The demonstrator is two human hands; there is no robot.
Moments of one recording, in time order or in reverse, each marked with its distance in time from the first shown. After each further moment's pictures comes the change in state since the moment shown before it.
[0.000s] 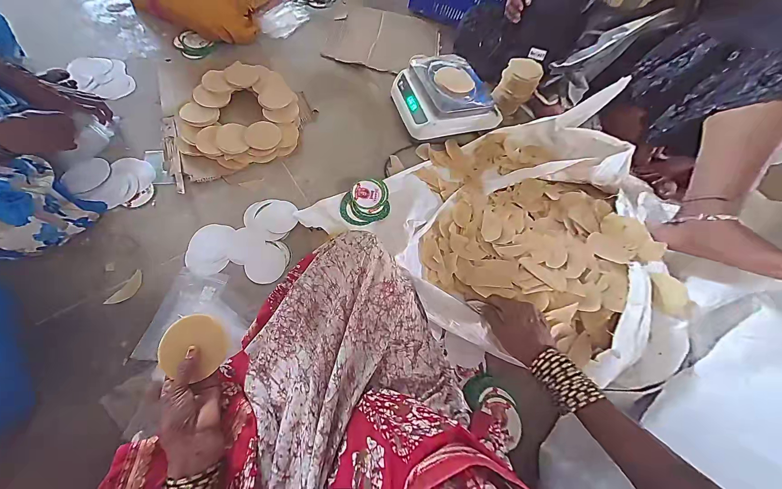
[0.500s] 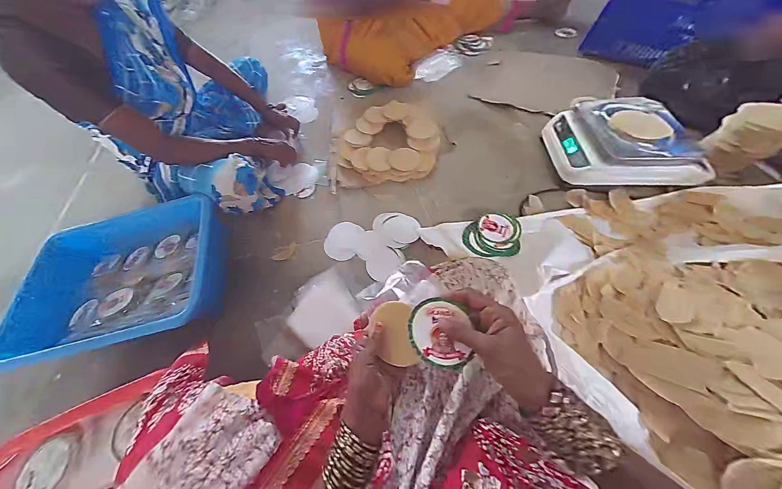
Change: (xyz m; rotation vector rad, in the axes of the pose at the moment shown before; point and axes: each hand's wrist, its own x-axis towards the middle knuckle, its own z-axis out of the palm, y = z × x) left_hand -0.080 -0.008 0.041 -0.059 -0.234 -0.374; right_hand -0.061 -0.232 0.026 1.154 -0.188 -0.813
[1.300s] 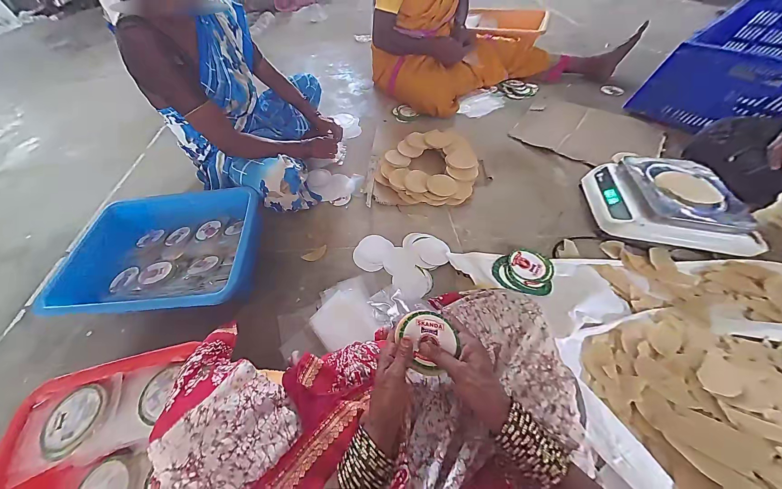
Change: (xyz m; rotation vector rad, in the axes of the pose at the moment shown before) left_hand 0.001 0.003 -0.017 0.344 -0.272 0.350; right_hand 0.004 0.035 0.059 -0.103 -0.048 0.131
